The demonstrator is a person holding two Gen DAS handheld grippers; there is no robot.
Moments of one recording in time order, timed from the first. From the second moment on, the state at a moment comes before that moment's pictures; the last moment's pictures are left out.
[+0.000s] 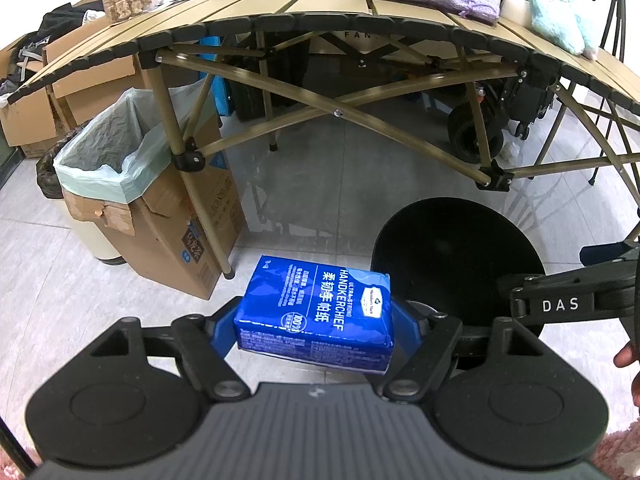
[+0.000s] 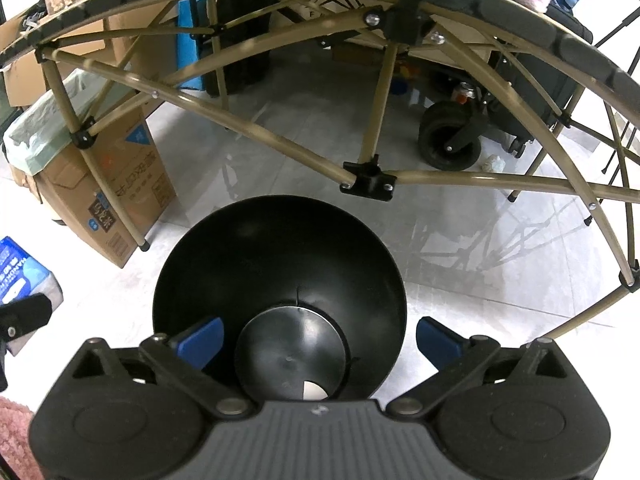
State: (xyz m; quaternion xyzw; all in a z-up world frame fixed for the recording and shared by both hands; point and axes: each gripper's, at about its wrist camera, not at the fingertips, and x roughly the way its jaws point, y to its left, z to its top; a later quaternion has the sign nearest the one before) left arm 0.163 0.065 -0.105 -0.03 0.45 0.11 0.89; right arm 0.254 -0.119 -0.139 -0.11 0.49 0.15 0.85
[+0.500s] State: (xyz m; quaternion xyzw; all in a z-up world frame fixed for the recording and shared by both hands) left arm 0.174 0.054 -0.111 -0.03 0.46 0.10 0.88; right arm 0.251 -0.141 -0.128 -0.10 0.49 0.13 0.86
